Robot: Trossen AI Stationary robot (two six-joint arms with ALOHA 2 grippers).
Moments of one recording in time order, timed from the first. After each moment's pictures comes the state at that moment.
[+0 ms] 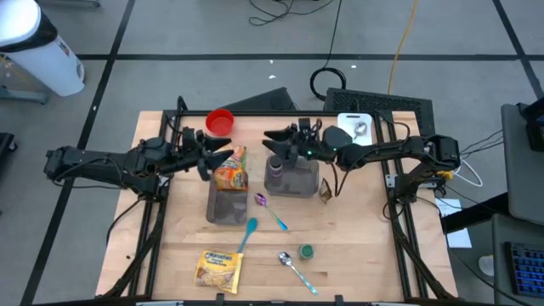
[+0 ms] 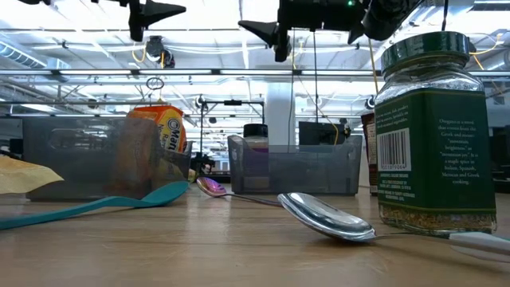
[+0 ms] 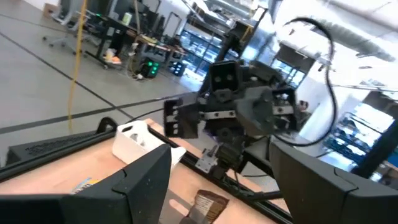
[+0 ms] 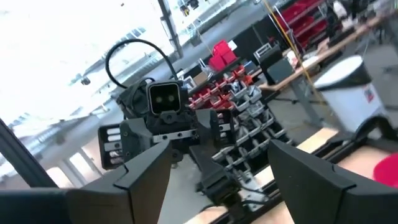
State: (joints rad) left arm 0.00 0.80 0.61 0.29 -0.27 -0.45; right arm -0.15 1.57 0.97 0.86 0.00 0.66
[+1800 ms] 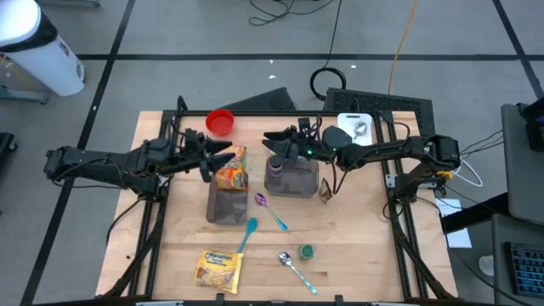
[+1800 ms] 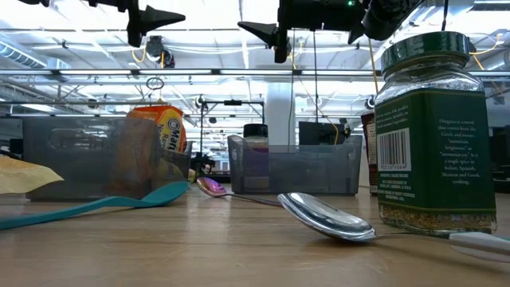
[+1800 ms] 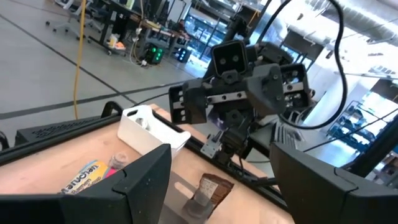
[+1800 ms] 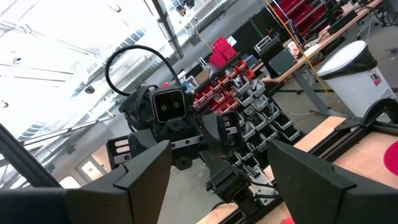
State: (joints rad) left arm 0.00 0.80 0.61 0.22 -0.26 -0.48; right arm -0.15 1.57 0.97 0.85 0.00 0.72
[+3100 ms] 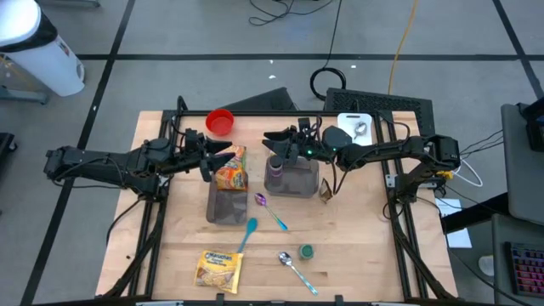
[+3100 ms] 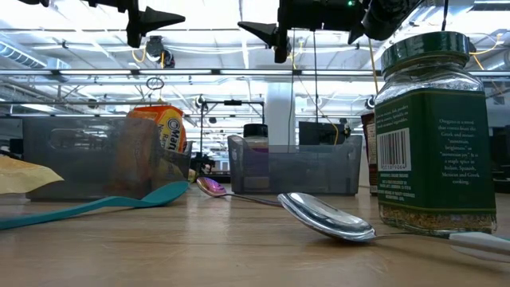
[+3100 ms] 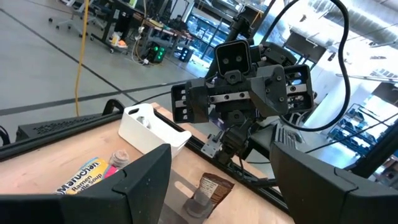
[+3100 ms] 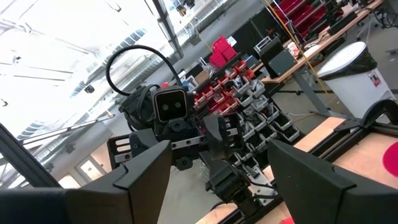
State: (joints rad) left arm 0.00 0.80 0.61 0.21 -0.27 -0.50; right arm -0.15 1.57 0.97 0.85 0.00 0.71
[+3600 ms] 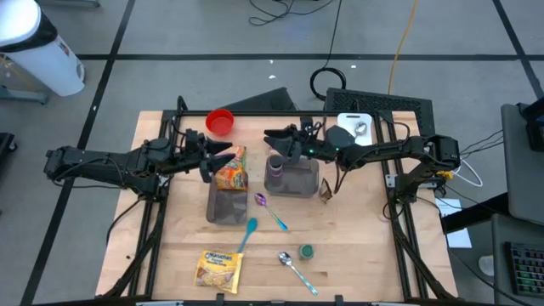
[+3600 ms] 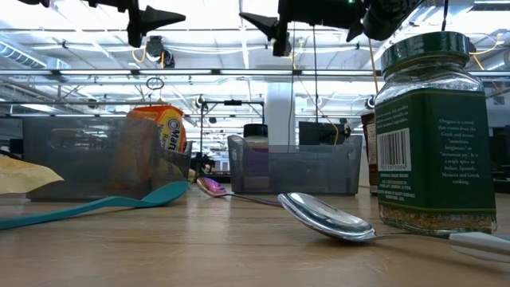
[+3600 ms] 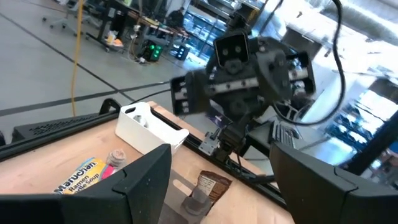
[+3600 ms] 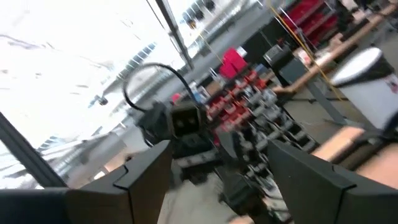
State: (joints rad) left arm 0.00 0.80 0.61 0.21 -0.25 -0.48; right arm -0.15 1.57 0.97 0.93 0.00 0.75
